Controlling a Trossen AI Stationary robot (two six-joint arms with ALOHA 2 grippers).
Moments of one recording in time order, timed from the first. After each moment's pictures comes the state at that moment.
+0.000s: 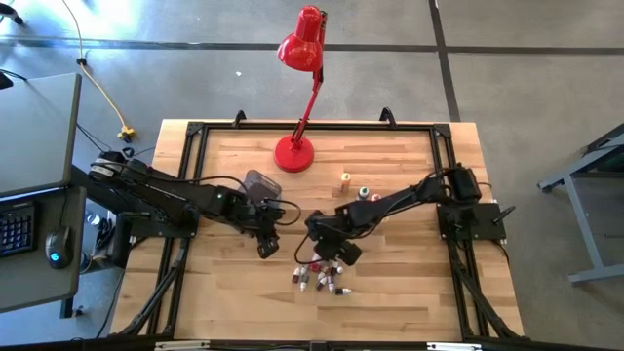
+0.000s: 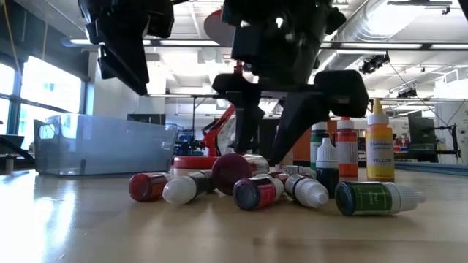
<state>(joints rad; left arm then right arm) -0.25 1.35 0.97 -0.61 -0.08 -0.73 0.16 1.98 1.35 -0.52 -0.06 -0.67</state>
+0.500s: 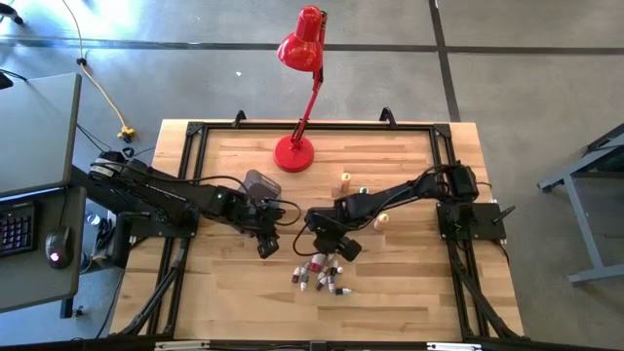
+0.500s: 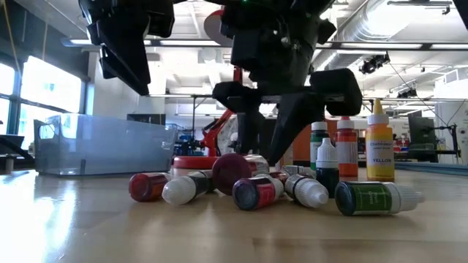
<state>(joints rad) -0.25 1.35 0.97 -0.61 -0.10 -0.71 0.12 1.99 1.35 -0.52 -0.19 -0.70</state>
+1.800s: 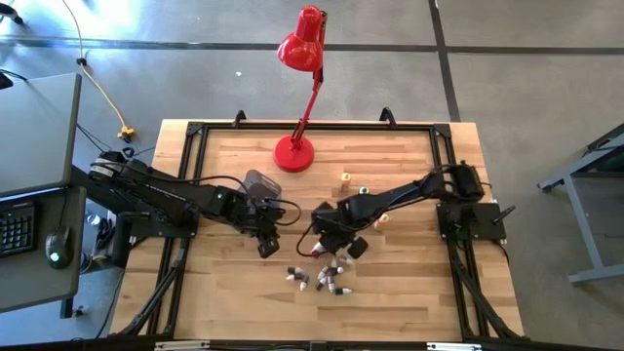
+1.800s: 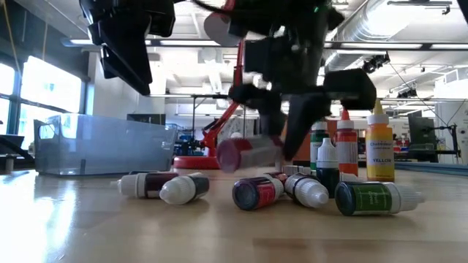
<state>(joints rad) -0.25 1.35 0.97 -0.60 -0.11 -0.71 0.15 1.94 1.36 -0.70 0.00 -0.63</state>
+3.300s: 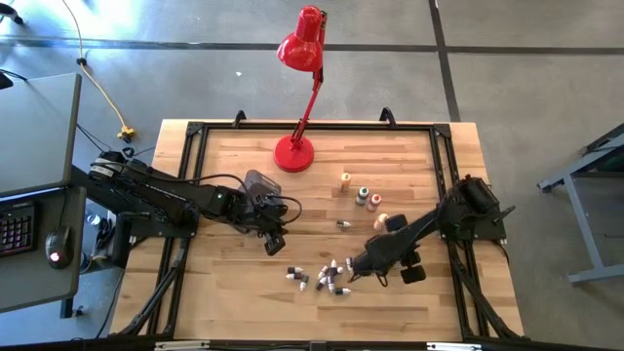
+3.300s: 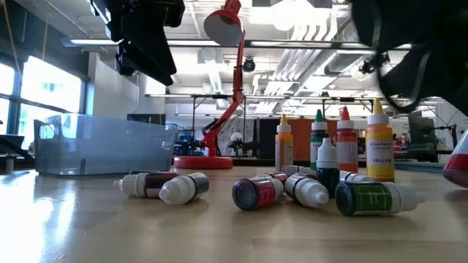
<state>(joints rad) -0.25 1.35 0.98 -0.48 -0.20 -0.68 0.44 1.92 1.29 -1.57 -0.08 0.23</state>
